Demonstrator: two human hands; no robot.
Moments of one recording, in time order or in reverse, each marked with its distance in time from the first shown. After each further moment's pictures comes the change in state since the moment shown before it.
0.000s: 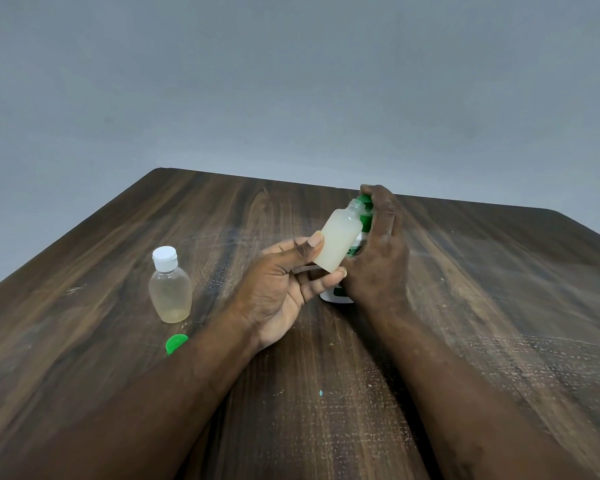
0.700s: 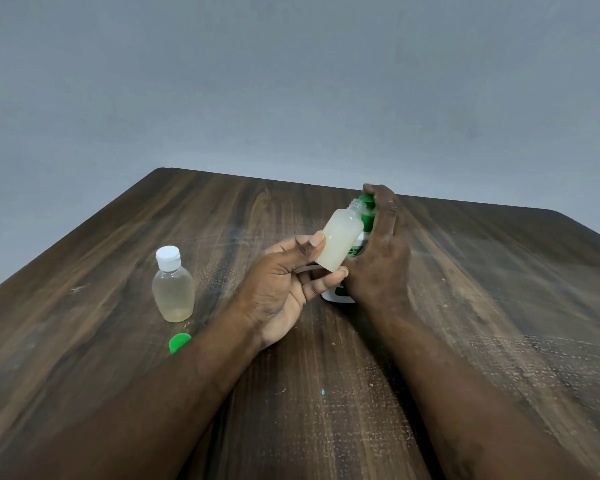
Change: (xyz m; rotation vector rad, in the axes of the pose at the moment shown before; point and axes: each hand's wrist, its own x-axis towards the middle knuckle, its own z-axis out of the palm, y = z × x) left_hand 0.000 0.000 0.000 0.003 -0.003 0.001; right_hand 0.000 0.004 0.003 -0.035 0.006 -0.002
